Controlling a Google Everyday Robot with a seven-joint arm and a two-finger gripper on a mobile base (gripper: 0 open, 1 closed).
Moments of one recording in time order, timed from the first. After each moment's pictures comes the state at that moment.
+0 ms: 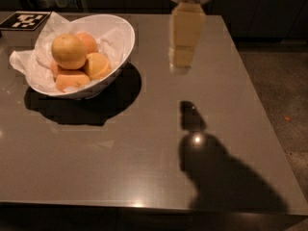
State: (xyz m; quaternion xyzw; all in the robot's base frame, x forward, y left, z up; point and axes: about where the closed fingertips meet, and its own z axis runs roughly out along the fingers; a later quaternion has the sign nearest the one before) arm 0.508 -0.048 1.037 -0.68 0.71 -0.10 0.15
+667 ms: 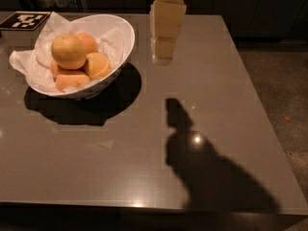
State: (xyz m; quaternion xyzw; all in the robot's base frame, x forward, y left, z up) arm 0.523 -0.013 1.052 -0.70 0.68 -0.10 0.20
